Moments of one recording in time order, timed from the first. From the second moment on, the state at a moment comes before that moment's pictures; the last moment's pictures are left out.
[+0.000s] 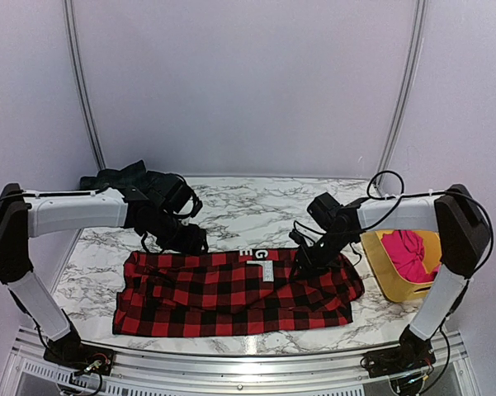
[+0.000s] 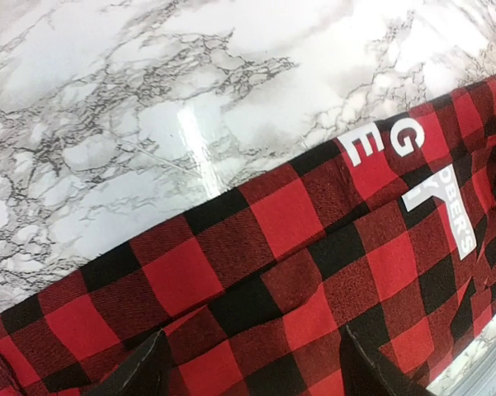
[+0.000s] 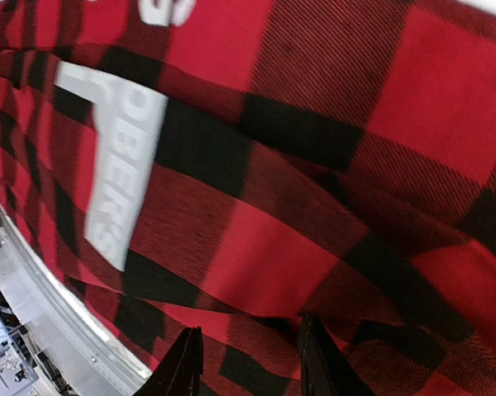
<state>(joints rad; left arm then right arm) -0.75 1.67 1.18 -0.56 0.02 -0.40 0.58 1.72 1.09 -0.64 -0.48 0.31</state>
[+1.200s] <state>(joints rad) -0.72 1.73 1.10 -0.60 -0.13 -0.35 0.46 1.93 1.59 -0.74 -0.28 0.19</state>
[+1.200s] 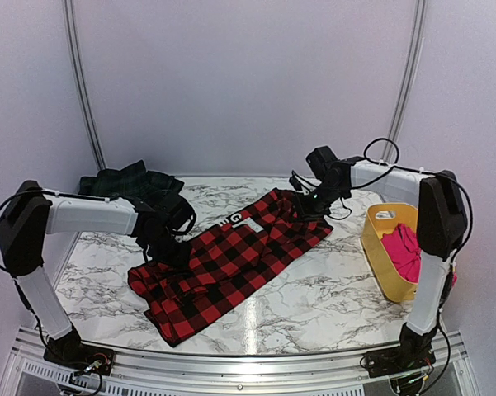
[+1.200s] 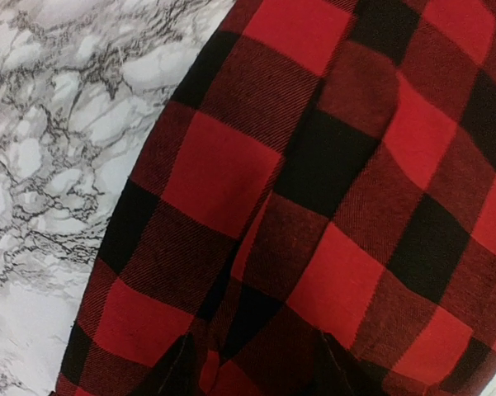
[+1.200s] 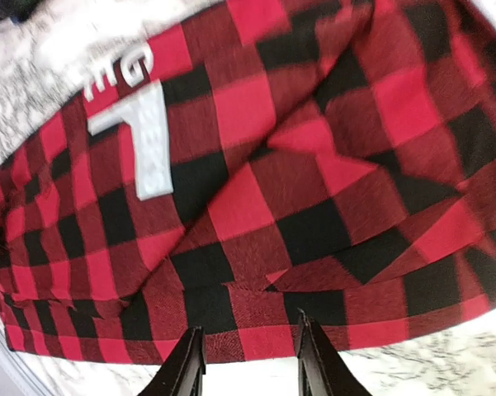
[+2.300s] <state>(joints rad) -0.90 1.74 1.21 -0.59 -0.01 -0.60 0.43 2.17 1.88 -0.74 -0.34 0.12</state>
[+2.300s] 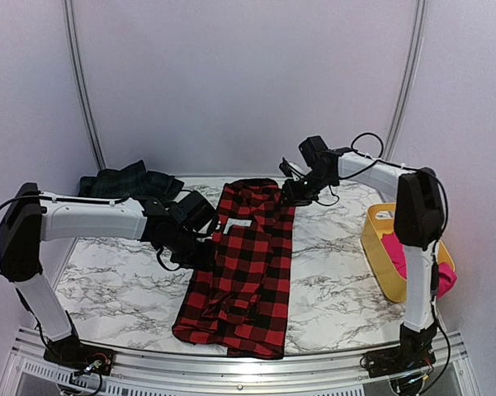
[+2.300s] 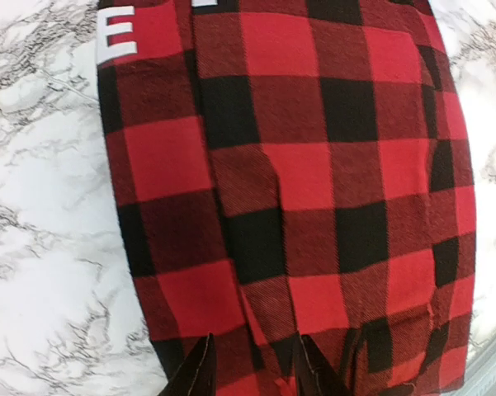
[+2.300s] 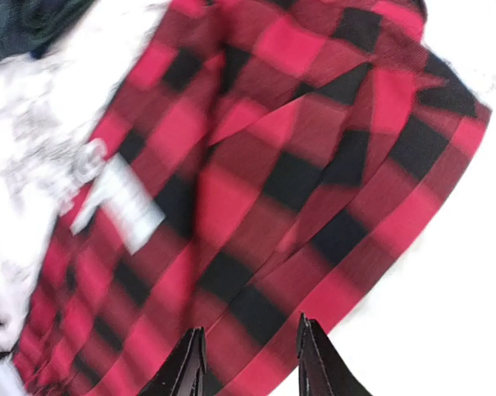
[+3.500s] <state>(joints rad) -0.81 1.79 1.40 -0.46 -0.05 -0.52 0.44 1.97 1.80 -0.67 -0.37 0.17</state>
